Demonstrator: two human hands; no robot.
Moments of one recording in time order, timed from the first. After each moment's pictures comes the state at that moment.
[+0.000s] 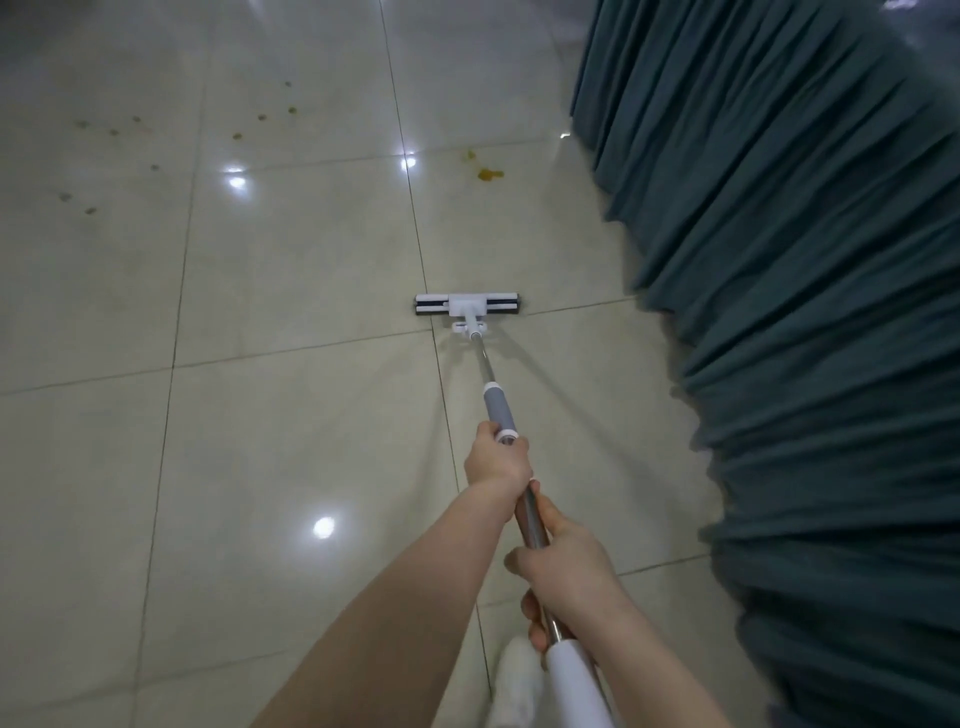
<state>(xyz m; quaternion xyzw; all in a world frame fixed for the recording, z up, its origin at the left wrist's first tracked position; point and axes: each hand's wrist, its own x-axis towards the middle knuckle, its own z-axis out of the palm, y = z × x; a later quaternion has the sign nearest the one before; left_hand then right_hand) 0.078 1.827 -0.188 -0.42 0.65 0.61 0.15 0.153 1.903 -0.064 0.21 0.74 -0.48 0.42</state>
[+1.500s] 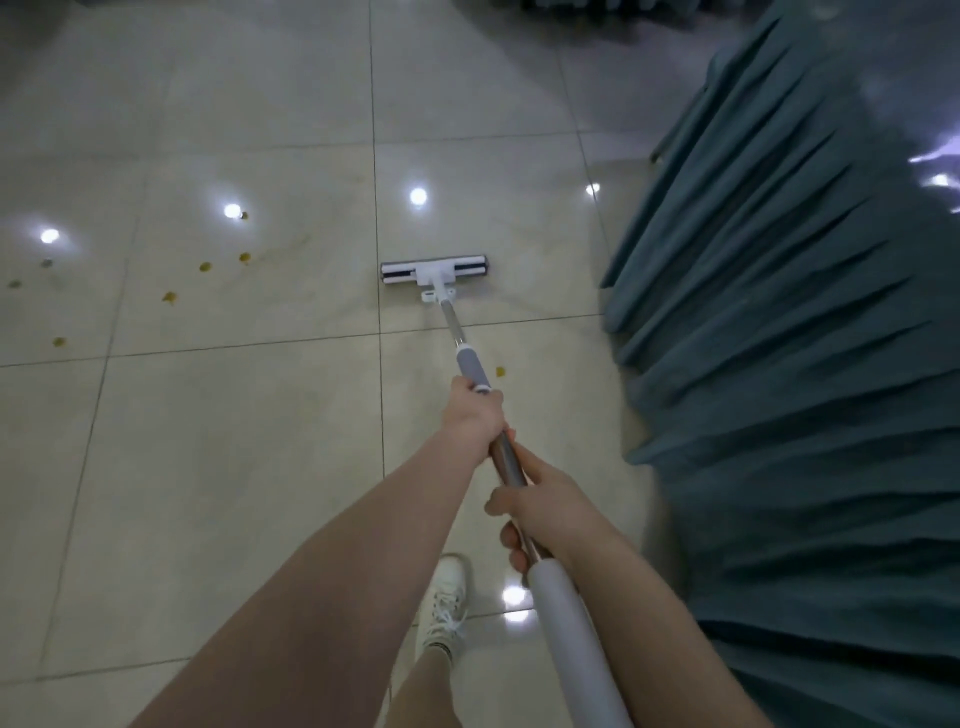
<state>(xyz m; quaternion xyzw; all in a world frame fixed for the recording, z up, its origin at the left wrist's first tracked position) -0.844 1.668 -0.175 -0.45 0.63 0.61 0.16 -0.773 1.771 -0.077 0.19 0.69 -0.52 0.46</state>
